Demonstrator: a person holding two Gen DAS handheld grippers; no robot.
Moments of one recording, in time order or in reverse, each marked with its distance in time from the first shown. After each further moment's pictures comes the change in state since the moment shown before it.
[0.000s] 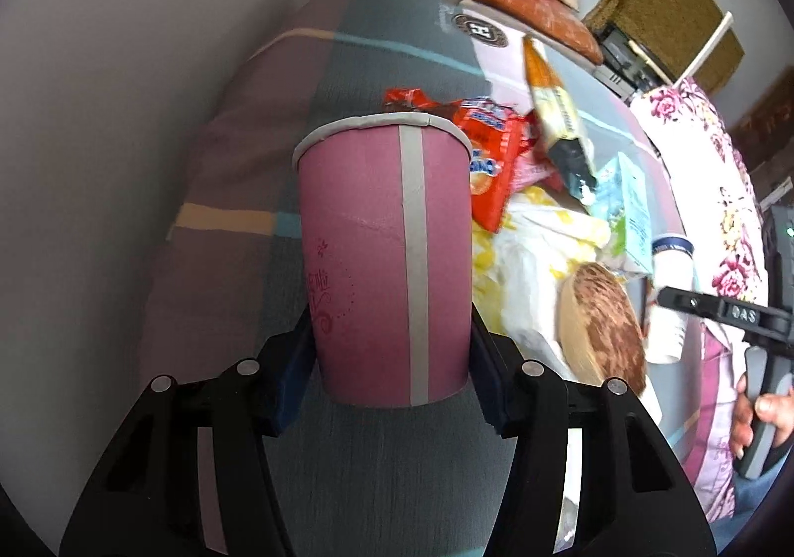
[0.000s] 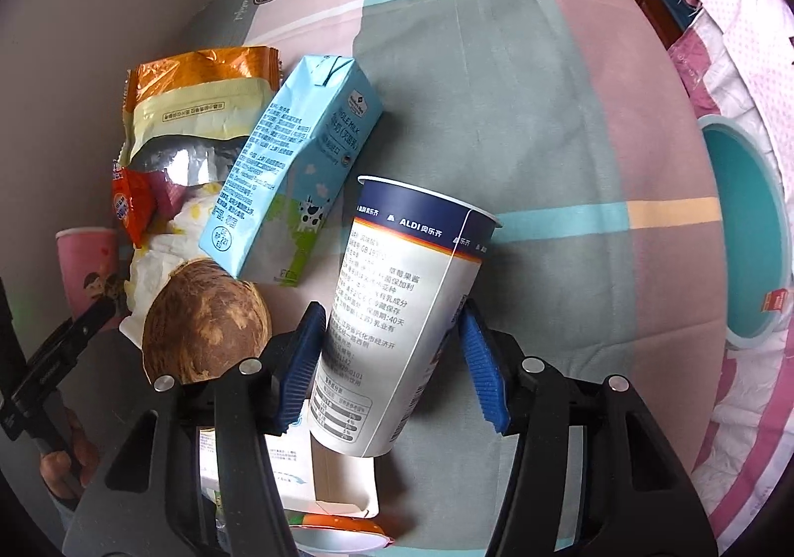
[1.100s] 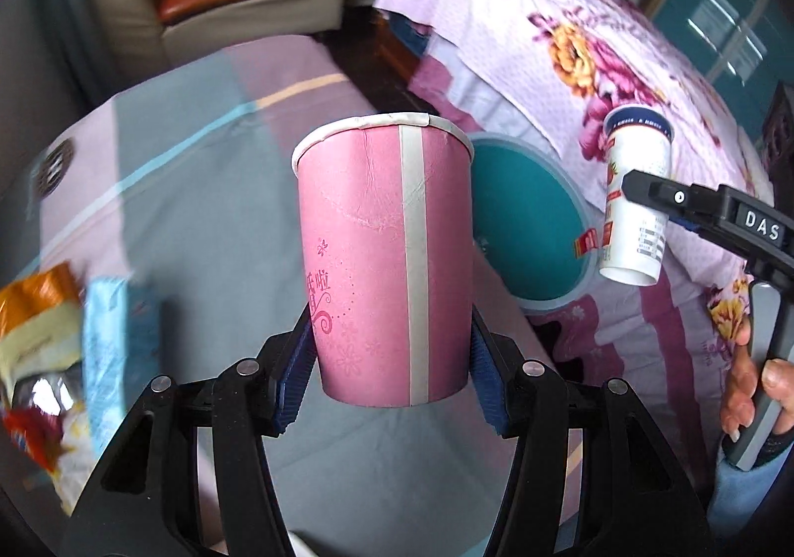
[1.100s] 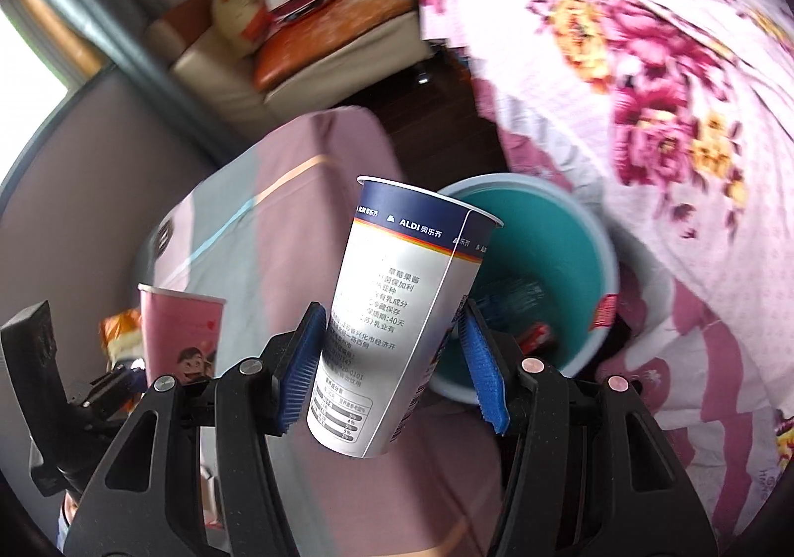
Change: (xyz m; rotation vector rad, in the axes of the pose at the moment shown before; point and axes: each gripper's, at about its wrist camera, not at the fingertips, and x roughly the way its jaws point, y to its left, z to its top) left arm 0.086 -0.389 0.010 0.628 0.119 -0.181; right arm -0.151 -0.261 -0.034 0.403 -0.425 -0.009
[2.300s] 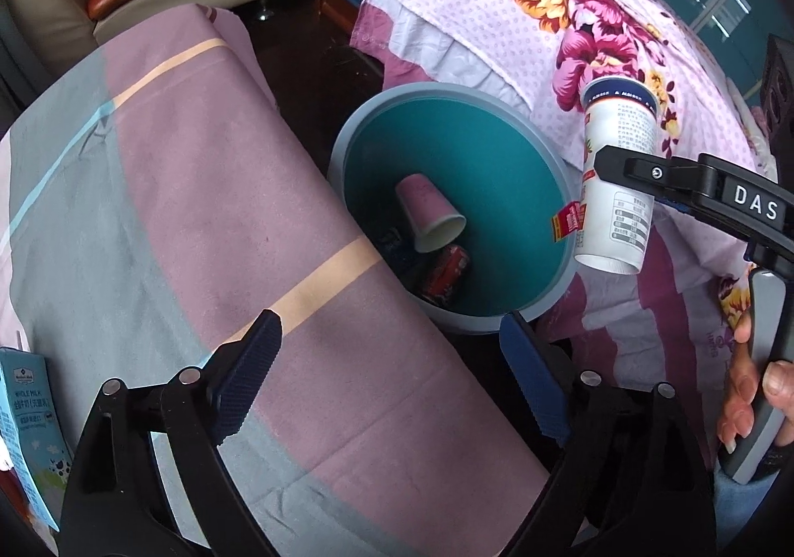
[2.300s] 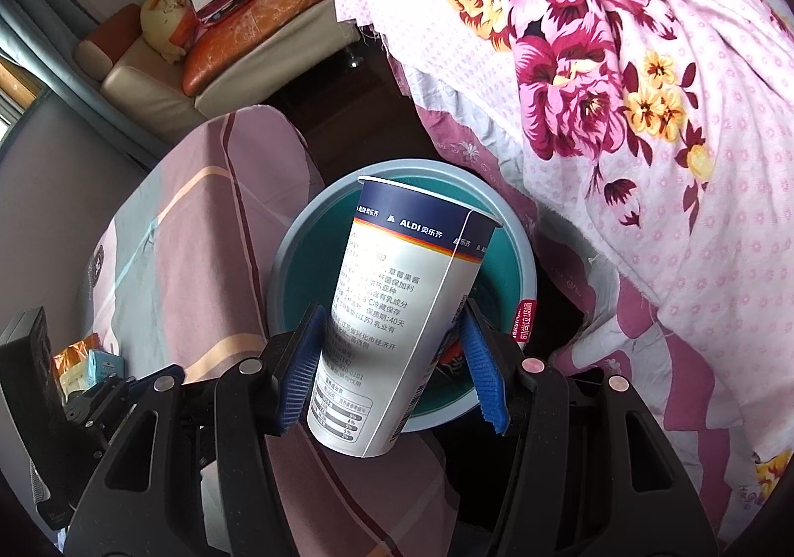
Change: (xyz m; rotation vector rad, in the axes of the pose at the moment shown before) left arm 0.079 -0.057 0.024 0.073 0.115 -0.053; right arm 0.036 -0.067 0.014 0.084 0.068 -0.105
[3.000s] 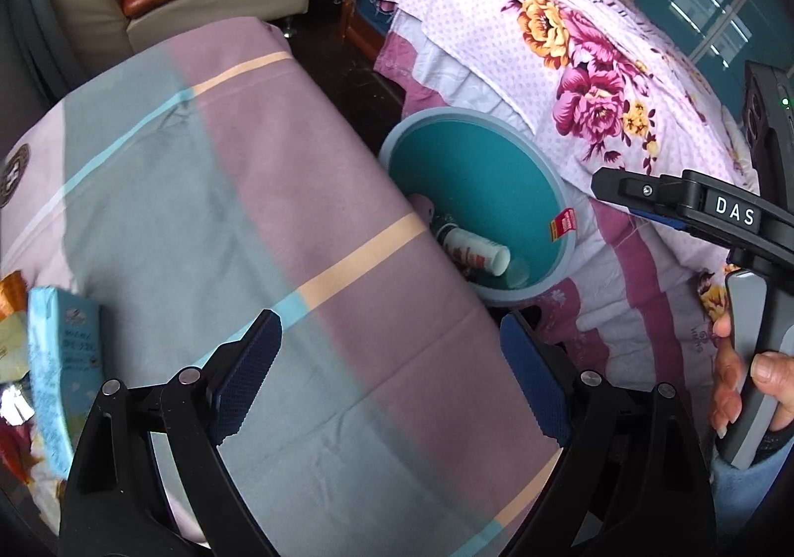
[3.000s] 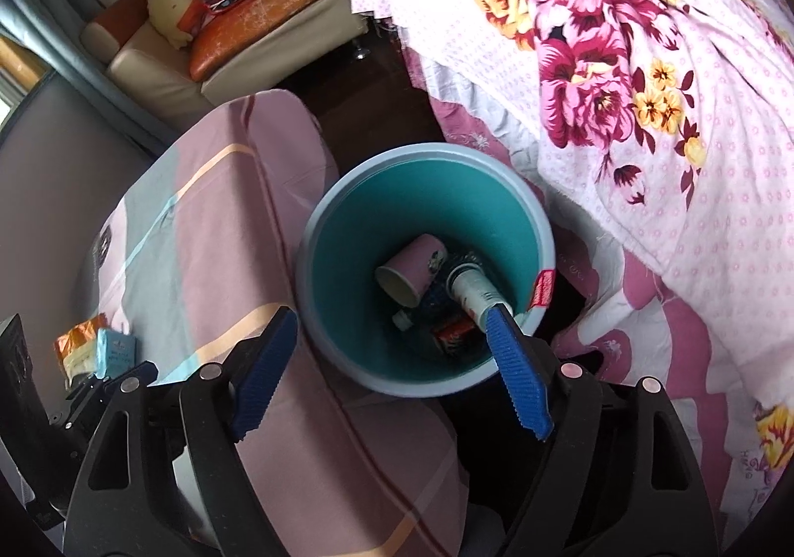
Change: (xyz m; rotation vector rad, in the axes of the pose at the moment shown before) left arm -0.061 0.035 -0.039 -0.051 -0.082 0.000; right arm -0.021 0.035 -0.021 -0.031 0.018 -0.011
